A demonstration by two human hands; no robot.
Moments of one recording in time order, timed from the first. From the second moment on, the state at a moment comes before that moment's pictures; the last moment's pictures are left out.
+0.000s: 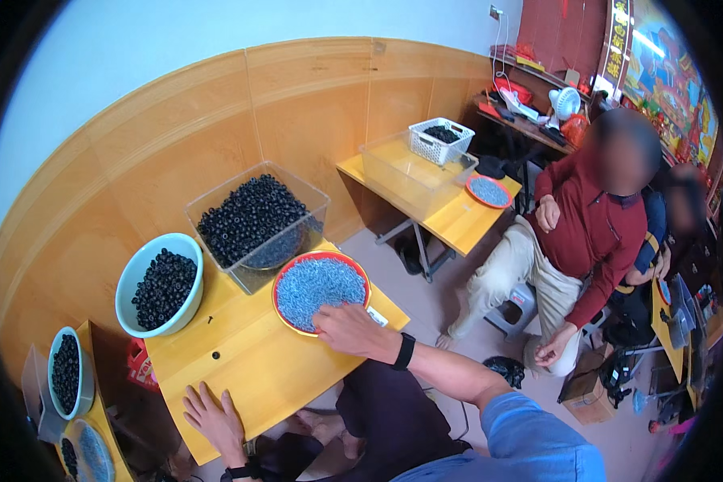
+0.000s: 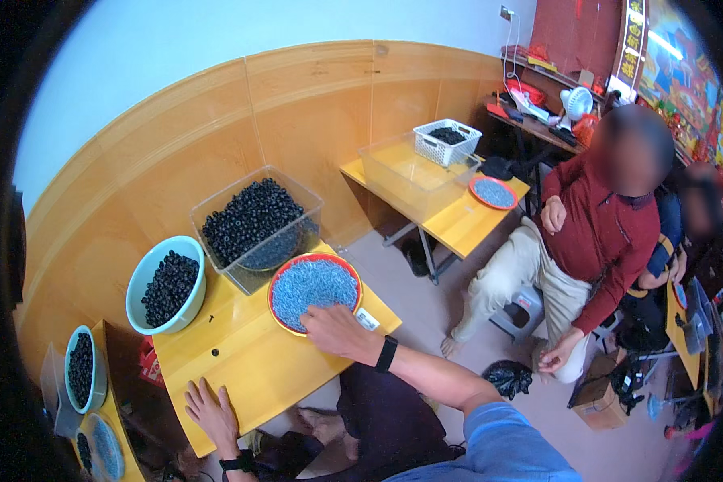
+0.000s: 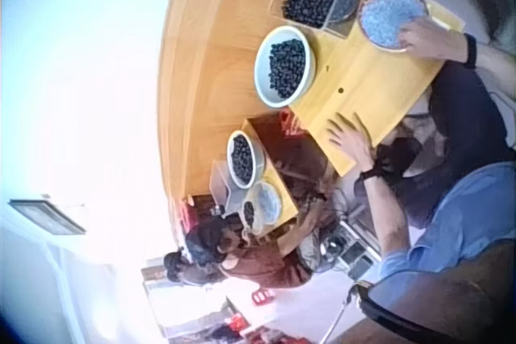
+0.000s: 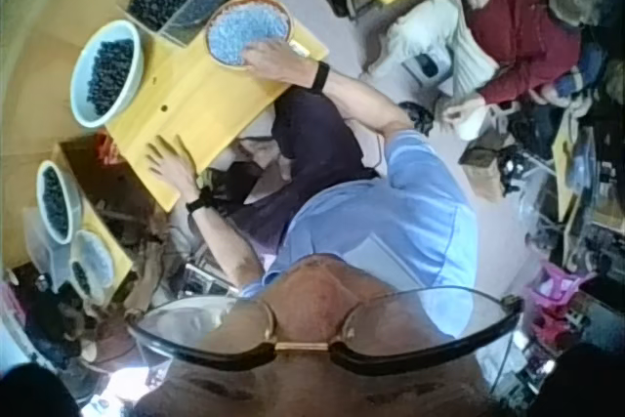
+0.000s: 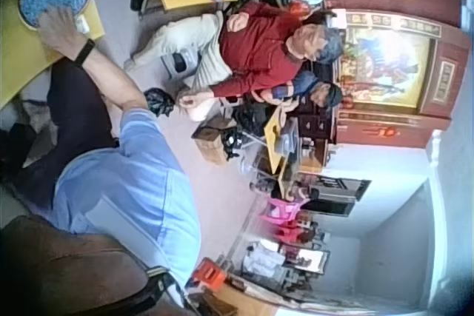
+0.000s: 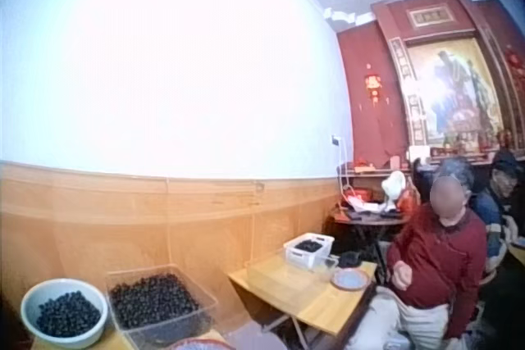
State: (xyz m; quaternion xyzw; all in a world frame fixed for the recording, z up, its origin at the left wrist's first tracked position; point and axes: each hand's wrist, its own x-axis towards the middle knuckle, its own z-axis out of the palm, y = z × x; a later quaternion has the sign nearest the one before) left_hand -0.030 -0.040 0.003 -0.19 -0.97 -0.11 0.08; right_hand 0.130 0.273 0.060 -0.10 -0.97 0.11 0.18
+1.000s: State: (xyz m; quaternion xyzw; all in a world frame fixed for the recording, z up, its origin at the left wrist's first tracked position) left_hand -0.029 -0.042 0.008 -0.18 -0.97 -0.11 0.08; right_hand -0.135 0.382 0.148 -0.26 -0.90 0.24 -0.27
